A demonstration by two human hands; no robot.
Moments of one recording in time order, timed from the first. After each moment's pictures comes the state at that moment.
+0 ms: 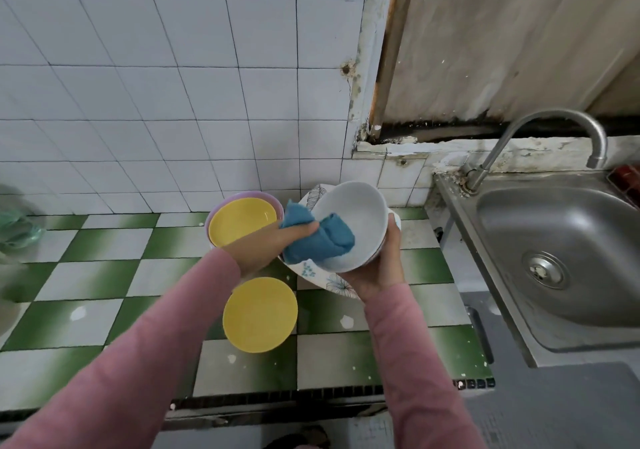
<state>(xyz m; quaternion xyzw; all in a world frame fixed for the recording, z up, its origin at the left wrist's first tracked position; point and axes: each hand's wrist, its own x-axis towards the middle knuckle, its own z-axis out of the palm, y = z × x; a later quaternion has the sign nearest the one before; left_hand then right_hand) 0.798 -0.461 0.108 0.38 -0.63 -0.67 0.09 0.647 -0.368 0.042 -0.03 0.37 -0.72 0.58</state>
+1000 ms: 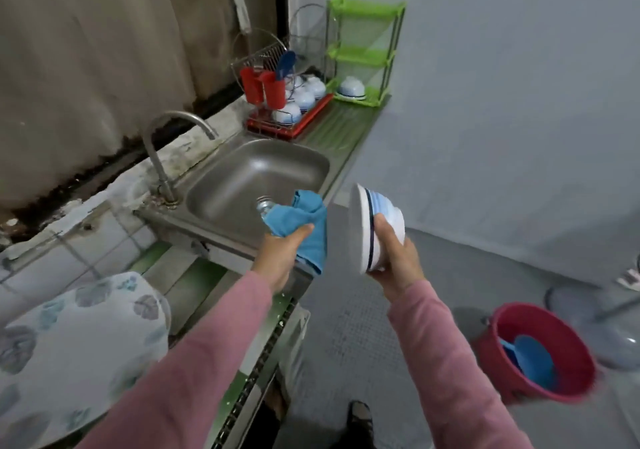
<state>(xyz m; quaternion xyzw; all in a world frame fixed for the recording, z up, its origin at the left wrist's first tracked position) 0.579 -0.187 0.114 0.14 -0.56 -0.81 -0.06 0.598 -0.008 0.103 0.19 0.53 -0.82 0.02</state>
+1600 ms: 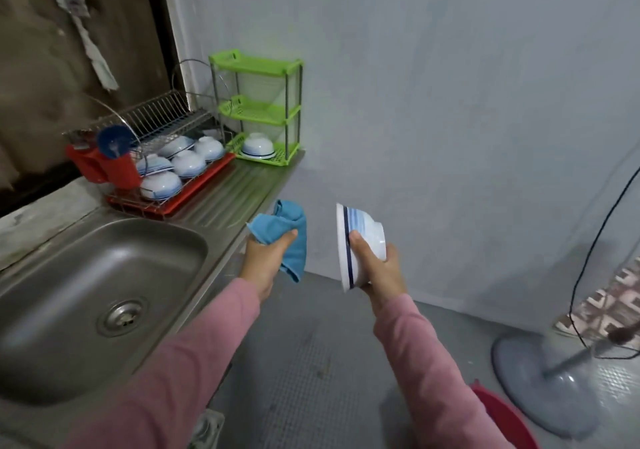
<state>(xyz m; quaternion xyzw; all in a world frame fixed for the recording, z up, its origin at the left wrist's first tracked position) 0.321 0.084 0.132 0.06 -0.59 -0.80 -0.04 0.372 0.259 0.121 0.21 0.58 -0.78 -0.08</state>
